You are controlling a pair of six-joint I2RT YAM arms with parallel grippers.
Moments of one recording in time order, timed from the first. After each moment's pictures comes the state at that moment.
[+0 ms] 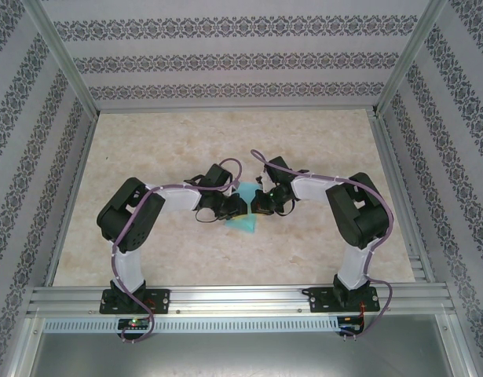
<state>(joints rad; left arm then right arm) -0.62 1.89 1.02 -0.15 0.56 -0.82 0.50 1.86 1.02 -0.41 -0.52 0.44</state>
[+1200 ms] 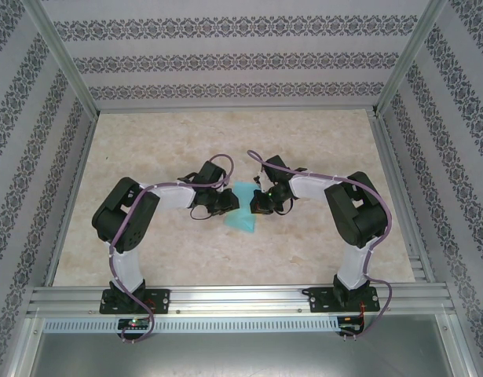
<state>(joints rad) -0.56 1.88 1.01 -0.16 0.45 -0.82 0.51 1.88 1.05 -0.45 -0.49 0.40</state>
